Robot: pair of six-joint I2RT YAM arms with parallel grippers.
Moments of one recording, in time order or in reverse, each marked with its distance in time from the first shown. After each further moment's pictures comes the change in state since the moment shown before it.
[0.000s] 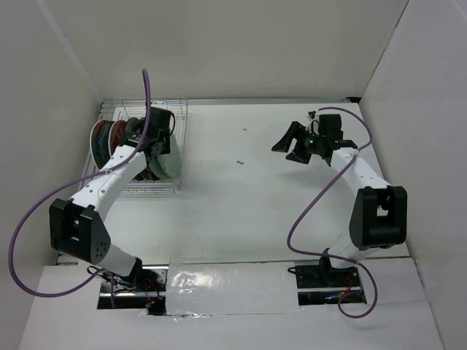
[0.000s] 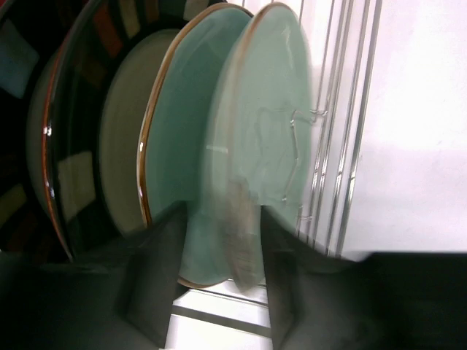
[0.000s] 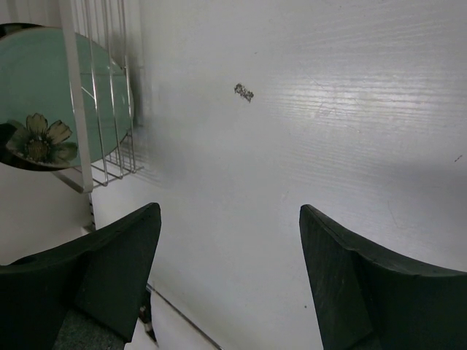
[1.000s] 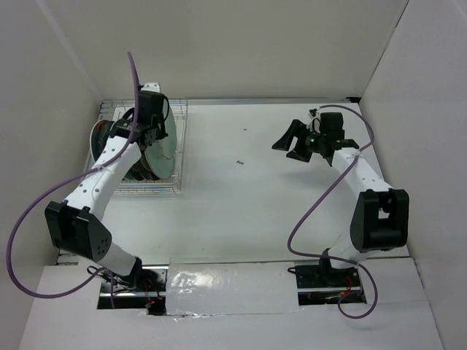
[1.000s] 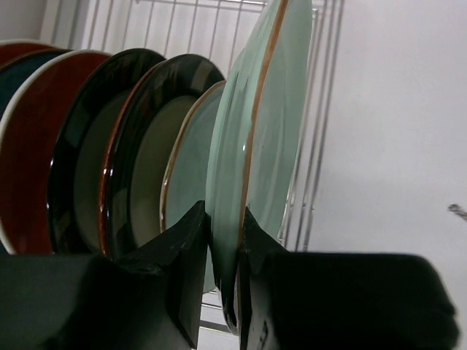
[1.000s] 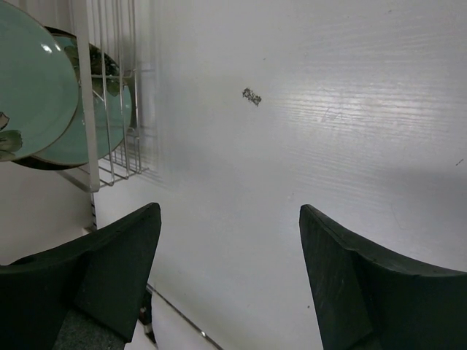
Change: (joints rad) left arm 0.026 0.018 0.208 -0.062 0.046 -0.038; right arm -0.001 -0.025 0.009 -0.008 0.000 -0.002
